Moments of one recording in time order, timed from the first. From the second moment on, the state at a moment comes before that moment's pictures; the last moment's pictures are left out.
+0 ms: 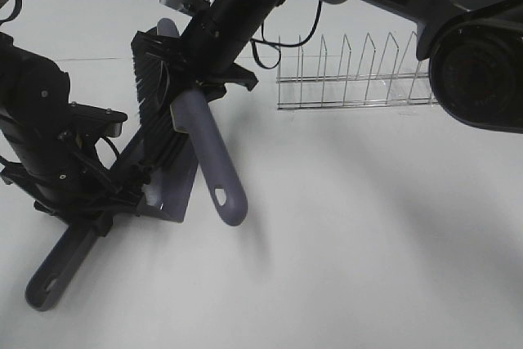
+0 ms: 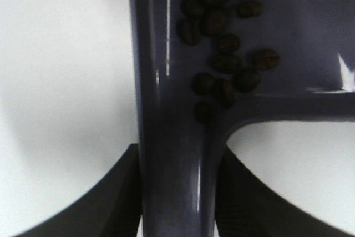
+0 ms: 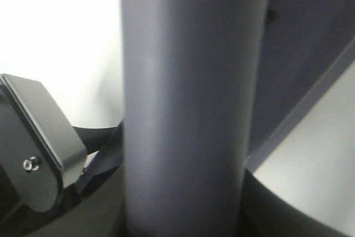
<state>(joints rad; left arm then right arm) -0.42 1.97 -1.00 0.04 0.63 -0.20 0.53 2.53 -2.31 0.56 1.19 0.02</state>
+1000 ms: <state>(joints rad) -0.42 1.97 -1.00 0.04 0.63 -0.20 0.53 2.51 -2.42 0.03 1.23 0.14</state>
